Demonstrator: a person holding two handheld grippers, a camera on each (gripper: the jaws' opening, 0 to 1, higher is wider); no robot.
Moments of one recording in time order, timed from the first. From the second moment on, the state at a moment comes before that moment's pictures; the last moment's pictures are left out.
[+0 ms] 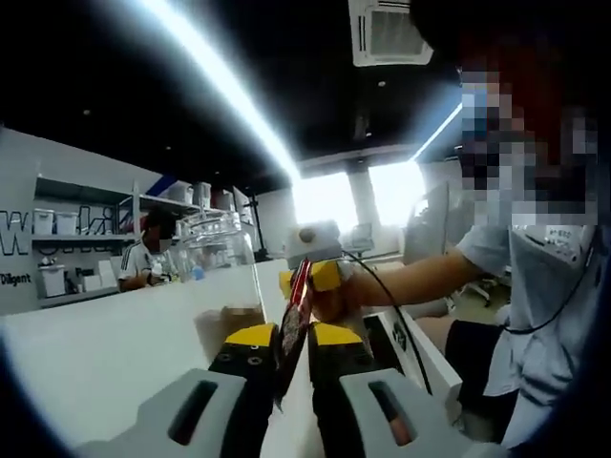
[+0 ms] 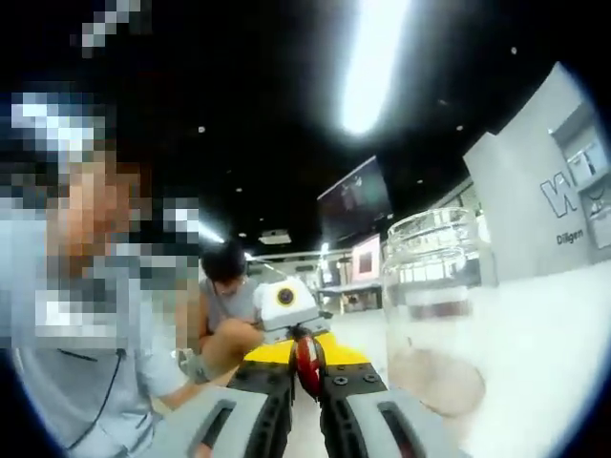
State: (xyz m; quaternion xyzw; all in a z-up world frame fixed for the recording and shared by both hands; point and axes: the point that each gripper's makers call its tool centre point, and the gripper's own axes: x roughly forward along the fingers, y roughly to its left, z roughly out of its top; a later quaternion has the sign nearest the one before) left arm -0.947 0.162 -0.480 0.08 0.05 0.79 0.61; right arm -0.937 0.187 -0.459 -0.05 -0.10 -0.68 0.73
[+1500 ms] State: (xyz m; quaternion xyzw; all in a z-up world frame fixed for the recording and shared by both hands) left arm -0.950 0.164 -0.489 0.06 0.06 0.79 0.61; right arm -0.942 0.213 -0.431 -0.08 -0.14 -0.69 0.70
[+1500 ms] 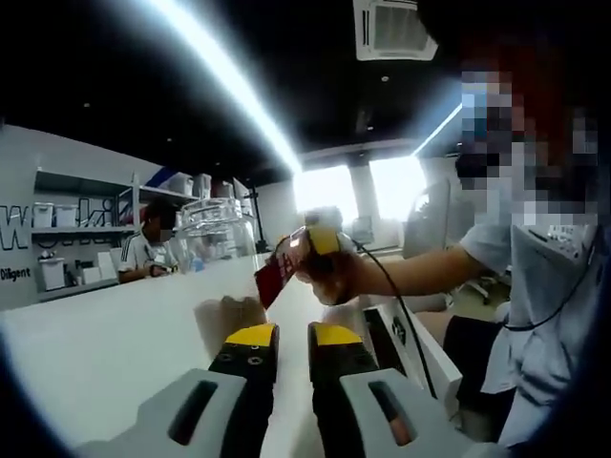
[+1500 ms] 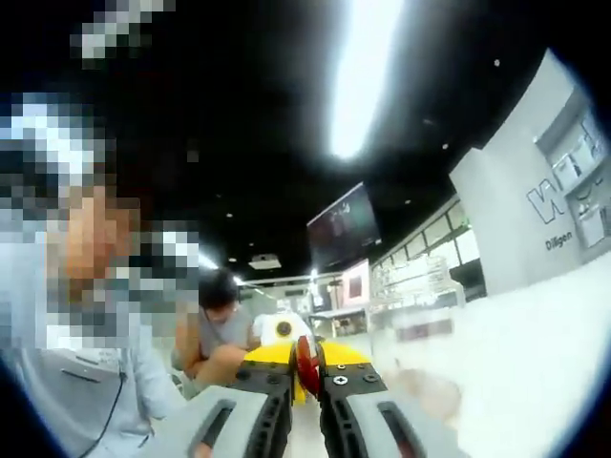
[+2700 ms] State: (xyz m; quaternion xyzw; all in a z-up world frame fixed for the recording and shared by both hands) left arm -0.945 0.168 -0.497 0.05 0.07 0.78 0.62; right arm -0.941 0.237 -0.388 -0.11 -0.13 -0.70 0.69
